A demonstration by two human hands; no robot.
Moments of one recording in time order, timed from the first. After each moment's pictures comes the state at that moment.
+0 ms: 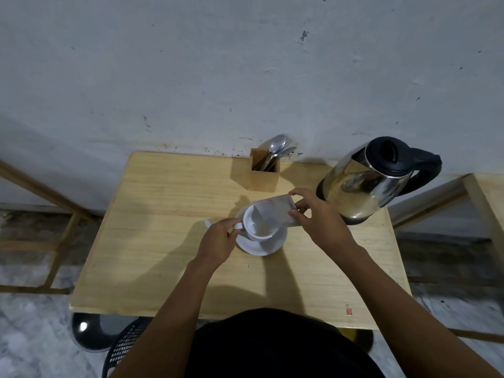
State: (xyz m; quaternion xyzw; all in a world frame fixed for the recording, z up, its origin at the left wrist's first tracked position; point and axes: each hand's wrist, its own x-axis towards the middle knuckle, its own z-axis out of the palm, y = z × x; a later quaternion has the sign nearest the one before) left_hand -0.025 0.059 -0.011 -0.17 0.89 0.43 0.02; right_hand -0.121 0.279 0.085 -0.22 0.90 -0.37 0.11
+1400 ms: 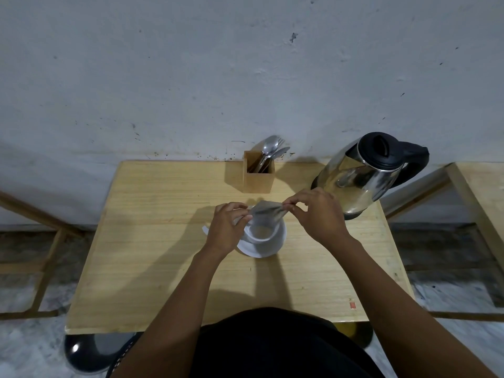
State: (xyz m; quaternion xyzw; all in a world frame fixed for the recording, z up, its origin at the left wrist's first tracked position) left_hand -0.058 0.061 0.013 -0.13 0.88 0.46 -0.02; right_hand -0.127 0.269 0.079 -0.22 0.94 -0.24 0.00
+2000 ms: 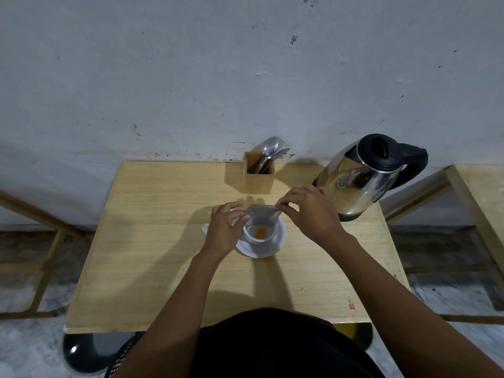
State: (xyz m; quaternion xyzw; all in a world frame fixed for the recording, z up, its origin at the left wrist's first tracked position) left_hand -0.054 0.061 0.015 -0.15 0.87 0.47 -0.03; right_hand -0.126 0.255 0.087 -0.28 0.94 -0.17 -0.02
